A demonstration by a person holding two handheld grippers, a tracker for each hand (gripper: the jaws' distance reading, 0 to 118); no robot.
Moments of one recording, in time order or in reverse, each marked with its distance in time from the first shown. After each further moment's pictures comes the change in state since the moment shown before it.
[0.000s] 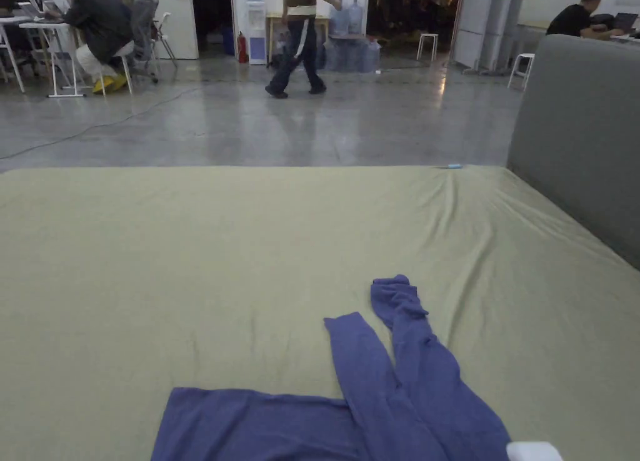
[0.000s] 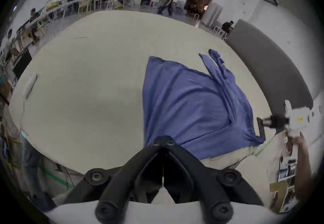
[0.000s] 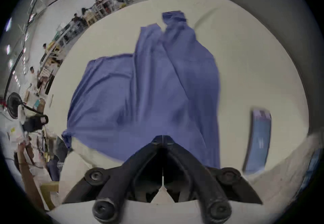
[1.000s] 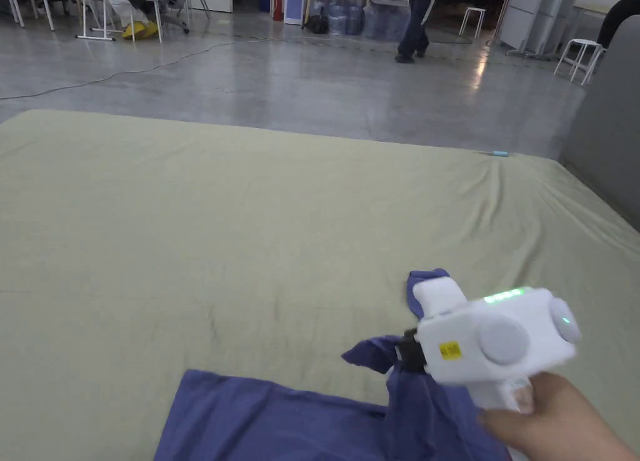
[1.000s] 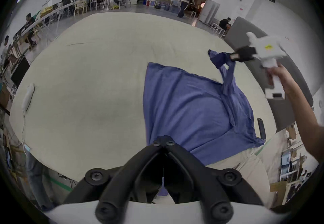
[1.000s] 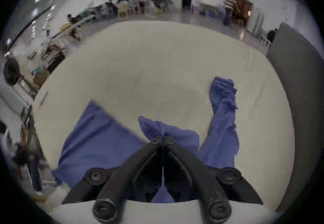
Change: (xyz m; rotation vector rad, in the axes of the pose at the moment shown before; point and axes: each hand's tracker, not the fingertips) left arm -0.007 0.026 -0.011 -0.020 -0.006 -0.032; right arm -0.093 0.158 -0.033 0.145 0.014 0.373
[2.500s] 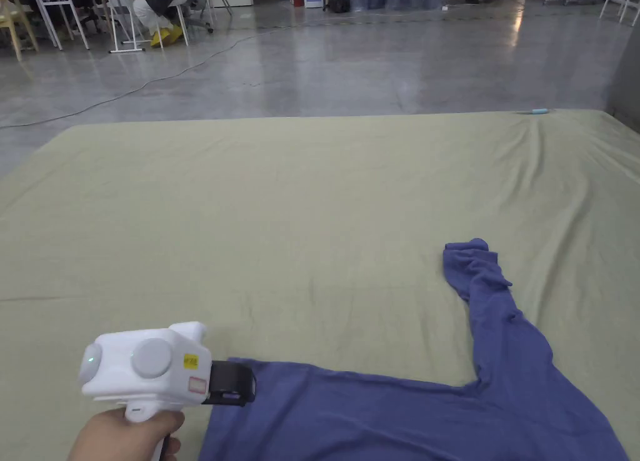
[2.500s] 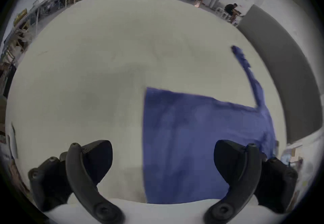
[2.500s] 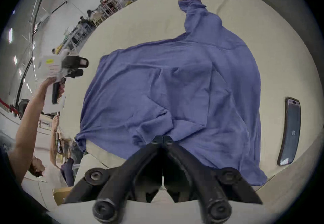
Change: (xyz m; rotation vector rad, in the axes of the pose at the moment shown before) left arm -0.018 0.177 -0.225 -0.190 0.111 -0.015; right arm 0.003 -0.213 0.045 -0.188 0.092 -0.487
